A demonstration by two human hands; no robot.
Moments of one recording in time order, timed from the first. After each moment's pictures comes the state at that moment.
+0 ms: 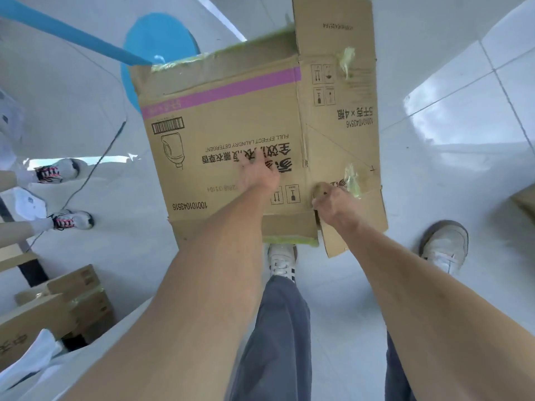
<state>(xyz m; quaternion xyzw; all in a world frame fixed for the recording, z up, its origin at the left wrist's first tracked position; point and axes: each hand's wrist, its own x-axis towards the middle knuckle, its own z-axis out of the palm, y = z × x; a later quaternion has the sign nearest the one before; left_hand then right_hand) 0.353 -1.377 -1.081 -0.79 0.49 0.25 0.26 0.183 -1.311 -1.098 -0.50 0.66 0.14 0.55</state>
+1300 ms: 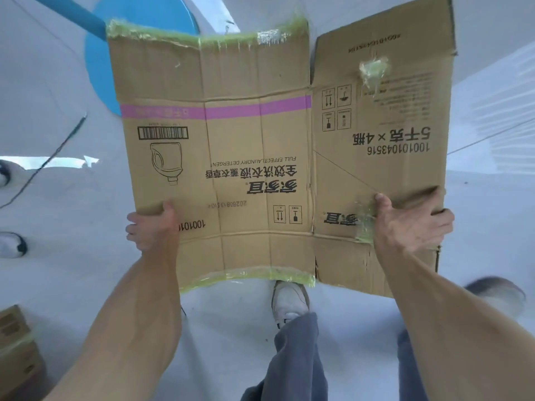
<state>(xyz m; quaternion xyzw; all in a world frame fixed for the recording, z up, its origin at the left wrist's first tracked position) 0.649 -1.347 -1.201 -0.99 0.10 0.11 0.07 0.225 -1.346 -1.211 -0.22 0.96 -0.04 0.19</state>
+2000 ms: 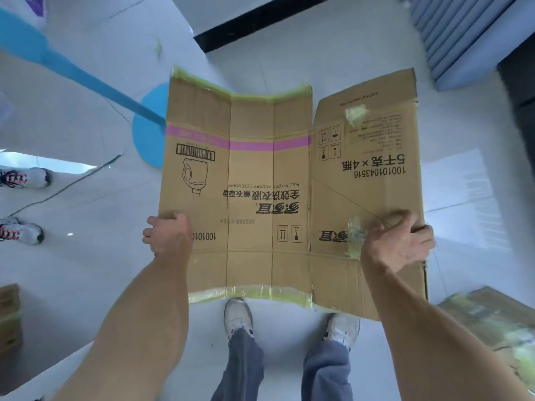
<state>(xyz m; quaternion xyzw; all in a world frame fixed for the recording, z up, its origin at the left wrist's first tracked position) 0.440 -1.449 -0.991 -0.99 0.06 0.12 0.01 0.062 -1.482 -0.992 -0.34 0.92 -0.06 0.20</state>
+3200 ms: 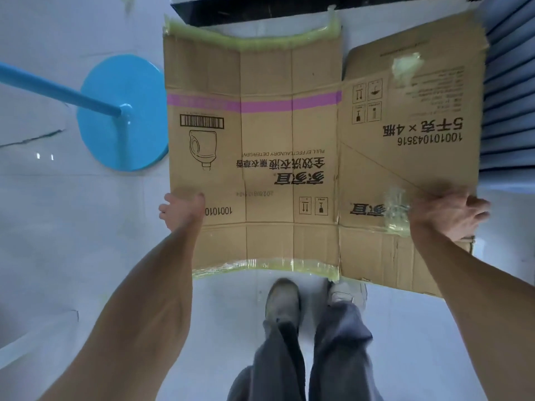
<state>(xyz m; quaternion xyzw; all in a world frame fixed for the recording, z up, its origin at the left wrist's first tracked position) 0.384 -1.670 -1.187 -0.98 -0.01 0.22 0.03 -0.012 -1.851 -1.163 -0.44 0.89 -0.01 0.14</state>
